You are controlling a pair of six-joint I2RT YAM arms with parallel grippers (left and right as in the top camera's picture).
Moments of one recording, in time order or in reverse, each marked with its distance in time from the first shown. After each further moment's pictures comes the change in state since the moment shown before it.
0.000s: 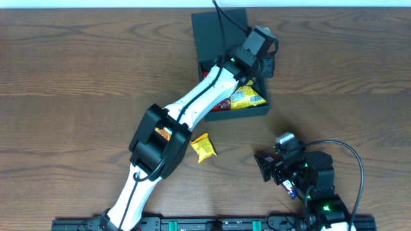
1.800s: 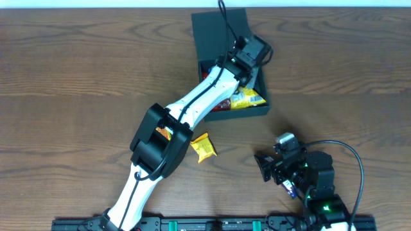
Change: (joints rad) left arm 0.001 0.008 0.005 -0.363 -0.299 0.241; right arm 0.000 0.000 0.000 0.000 0.000 0.000
